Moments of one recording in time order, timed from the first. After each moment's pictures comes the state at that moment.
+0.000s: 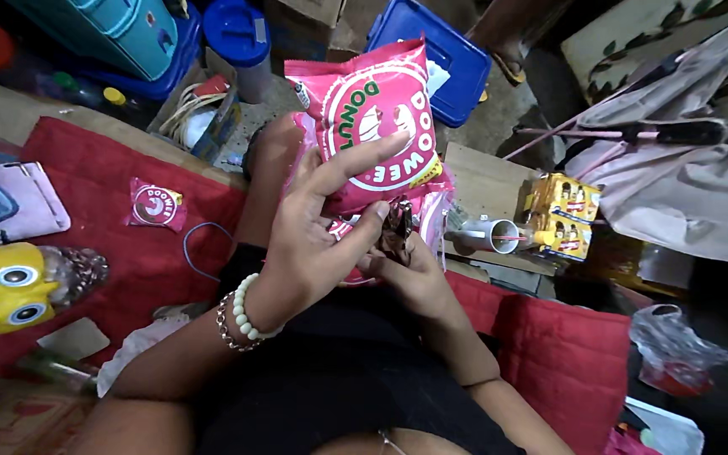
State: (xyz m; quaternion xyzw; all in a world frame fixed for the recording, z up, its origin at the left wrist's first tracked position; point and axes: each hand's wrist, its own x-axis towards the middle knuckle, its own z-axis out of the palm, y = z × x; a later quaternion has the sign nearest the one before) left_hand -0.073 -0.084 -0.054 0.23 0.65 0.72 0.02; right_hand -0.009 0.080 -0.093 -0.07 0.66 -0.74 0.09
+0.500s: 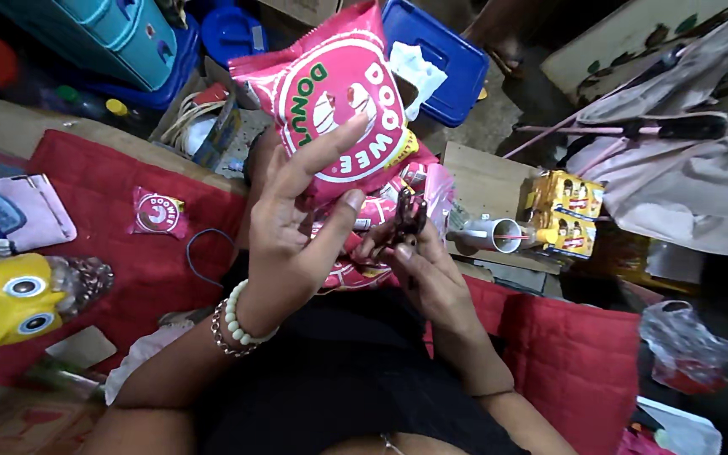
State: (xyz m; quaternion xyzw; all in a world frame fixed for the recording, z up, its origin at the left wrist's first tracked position) left_hand -0.078 -0.092 -0.057 0.22 0.63 0.75 -0.03; right_hand 0.001 0.092 -0.090 -0.09 0.63 -0.77 0.05
